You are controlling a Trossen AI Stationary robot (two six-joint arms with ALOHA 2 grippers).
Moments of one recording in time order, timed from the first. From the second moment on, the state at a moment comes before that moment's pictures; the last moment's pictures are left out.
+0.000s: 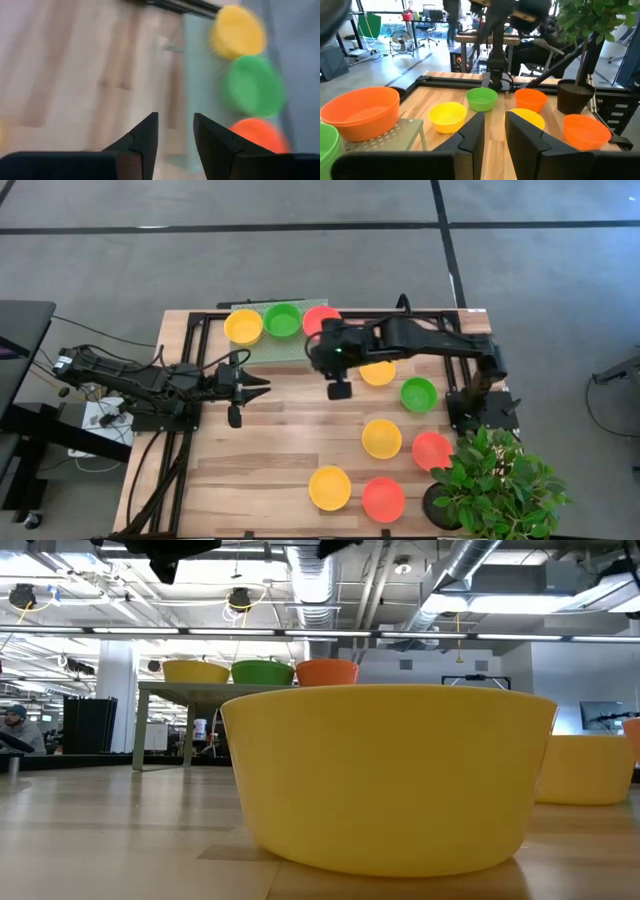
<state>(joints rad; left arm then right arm) -0.24 0.73 0.54 0.09 -0.35 -0.01 0.00 1.81 2.02 -1.07 0.17 -0.25</state>
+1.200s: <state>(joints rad) -0.24 0.74 0.54 0.12 -0.35 -0.03 -0.19 1.59 1.02 -0.78 0.17 0.26</state>
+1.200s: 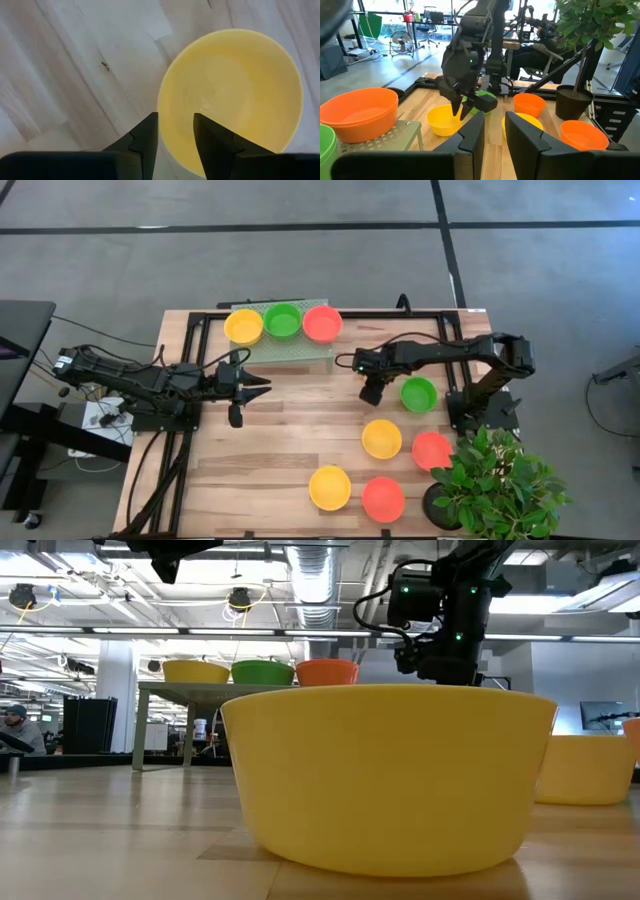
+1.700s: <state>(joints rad) -0.24 0.74 0.54 0.12 -0.35 -0.03 -0.19 1.59 0.96 -0.72 0.16 0.26</state>
